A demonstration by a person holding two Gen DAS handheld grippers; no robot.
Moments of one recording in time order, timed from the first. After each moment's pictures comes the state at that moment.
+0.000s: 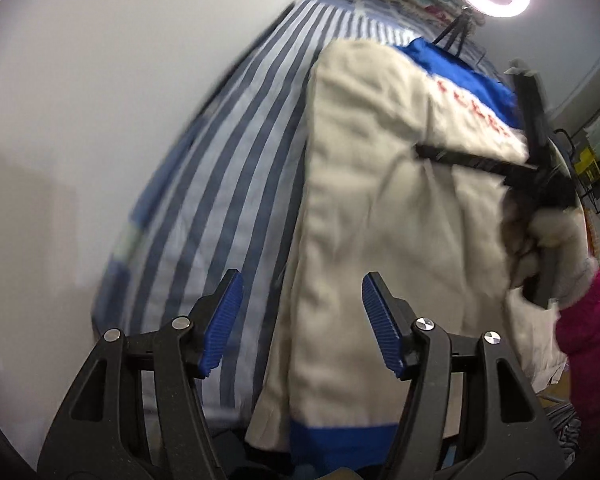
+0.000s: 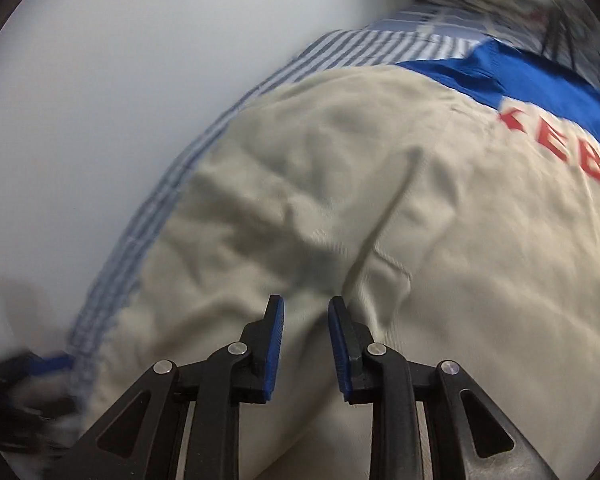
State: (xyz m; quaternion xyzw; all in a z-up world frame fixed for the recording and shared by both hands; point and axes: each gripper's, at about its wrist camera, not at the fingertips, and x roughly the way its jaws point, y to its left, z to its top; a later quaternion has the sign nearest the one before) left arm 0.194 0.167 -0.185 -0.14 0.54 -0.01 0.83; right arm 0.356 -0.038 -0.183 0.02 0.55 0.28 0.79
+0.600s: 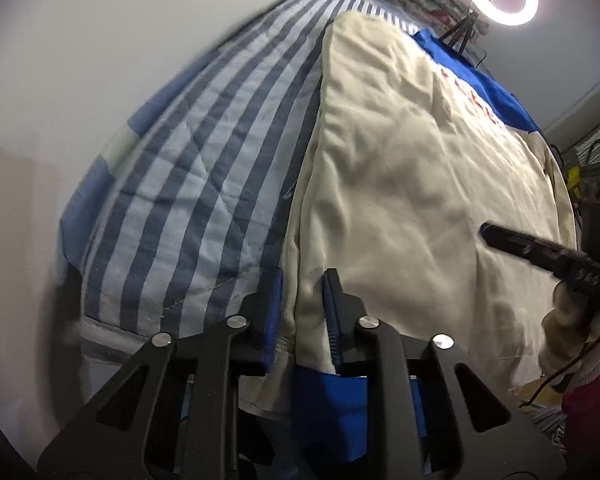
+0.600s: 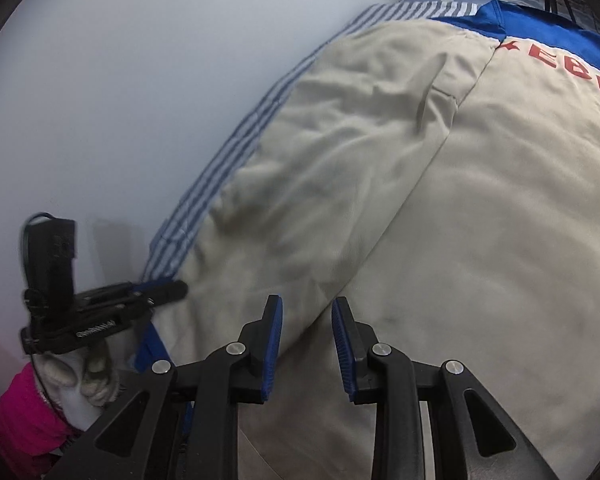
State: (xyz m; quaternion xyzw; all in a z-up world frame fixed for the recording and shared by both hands) left arm 0.150 0.170 -0.209 -0.18 0.52 -0.02 0.83; right arm 0.230 -0.059 -0.181 0.05 0.57 0.35 0.74
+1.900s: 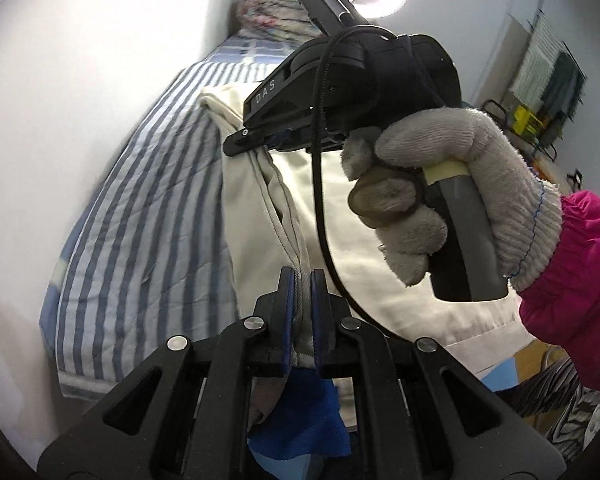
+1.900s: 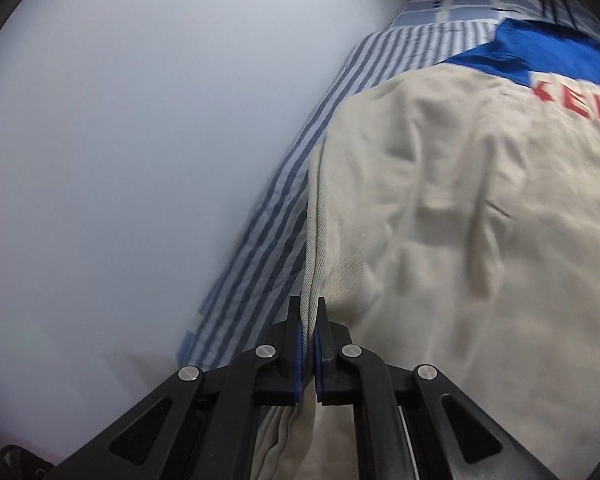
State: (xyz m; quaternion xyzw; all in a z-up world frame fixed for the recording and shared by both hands) left arm 0.138 0.042 -0.141 -0.04 0.42 -0.13 0.90; right arm 0.311 -0.031 -0.150 0.15 0.54 0.32 0.76
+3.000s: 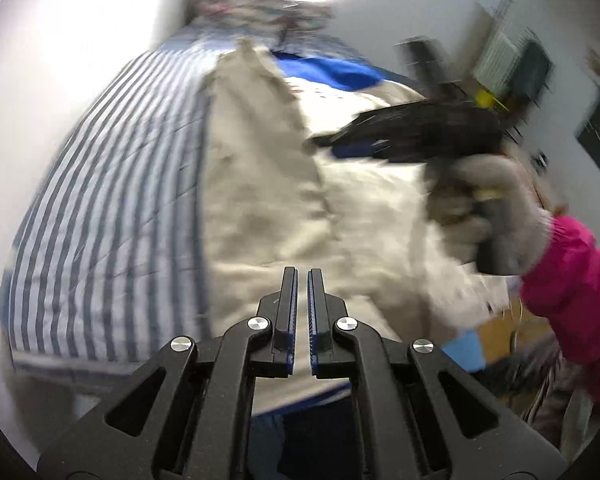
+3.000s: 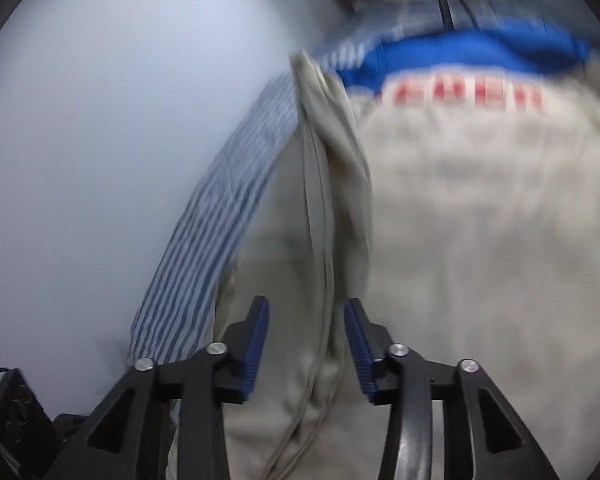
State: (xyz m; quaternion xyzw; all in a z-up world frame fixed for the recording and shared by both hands) left arm 0.129 0.008 -0.139 -0.07 0.45 -0.19 0.87; right arm 0.287 -0.156 -0.127 0.13 0.51 0.25 0.81
